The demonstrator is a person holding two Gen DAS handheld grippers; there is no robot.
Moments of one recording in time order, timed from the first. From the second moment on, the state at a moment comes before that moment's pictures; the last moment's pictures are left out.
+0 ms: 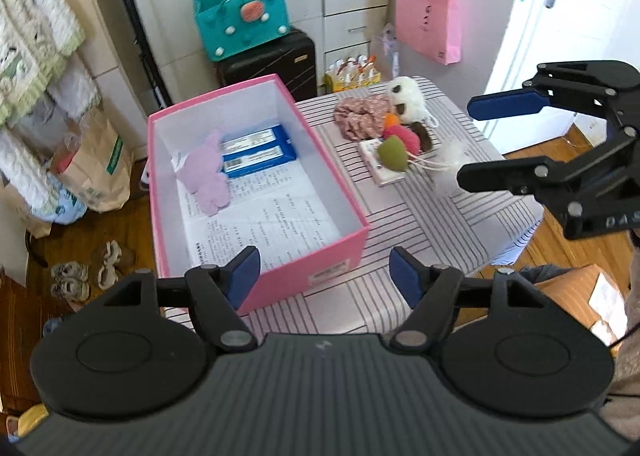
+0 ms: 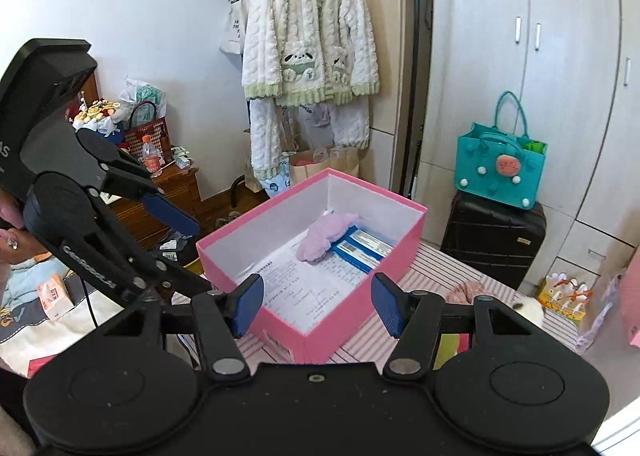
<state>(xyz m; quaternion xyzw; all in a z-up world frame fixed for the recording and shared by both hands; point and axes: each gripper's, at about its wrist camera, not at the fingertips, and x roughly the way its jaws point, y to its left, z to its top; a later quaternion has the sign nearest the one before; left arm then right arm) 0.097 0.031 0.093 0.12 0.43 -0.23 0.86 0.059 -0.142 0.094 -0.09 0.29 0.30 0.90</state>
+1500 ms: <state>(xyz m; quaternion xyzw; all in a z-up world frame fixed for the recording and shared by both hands) 0.142 -0.120 -0.023 0.06 0.32 -0.29 0.90 0.052 -0.291 -0.080 -0.03 0.24 0.17 0.95</state>
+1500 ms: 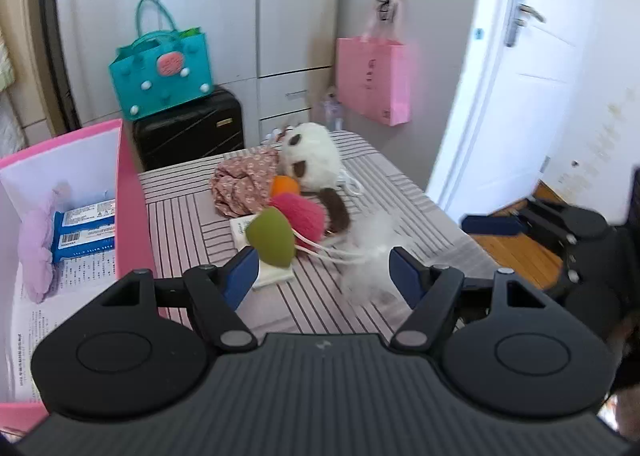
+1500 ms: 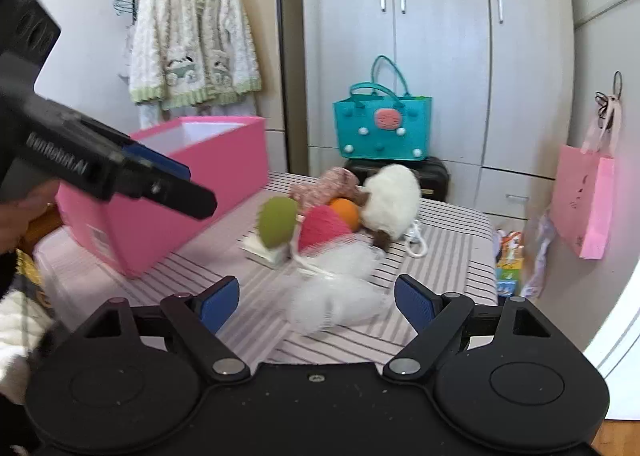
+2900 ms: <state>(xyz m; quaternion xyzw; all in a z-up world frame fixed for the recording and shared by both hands) 0.221 -0.135 -0.081 -0.02 0.39 -0.21 0.90 0.143 -0.263 -0.126 -0.02 0.31 0.17 0.94</state>
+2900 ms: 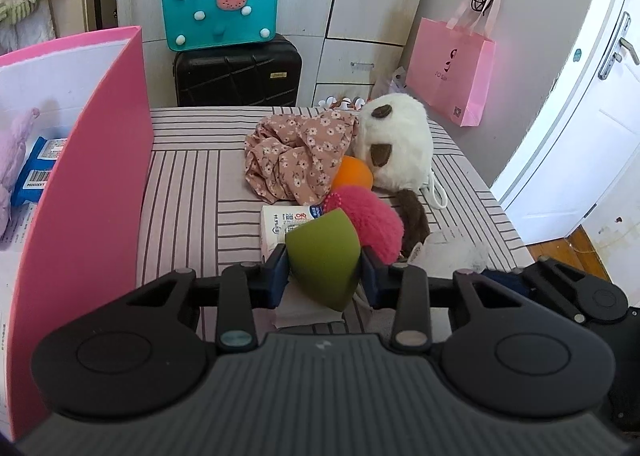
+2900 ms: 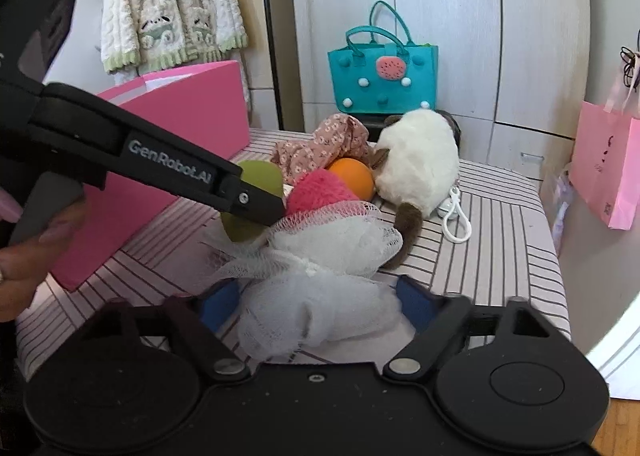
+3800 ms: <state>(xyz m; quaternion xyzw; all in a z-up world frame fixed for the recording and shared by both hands) 0.177 -0.107 -0.066 -0.04 0.42 -0.29 0.86 0.103 -0.258 -0.102 -0.02 0.34 0.16 0.93</state>
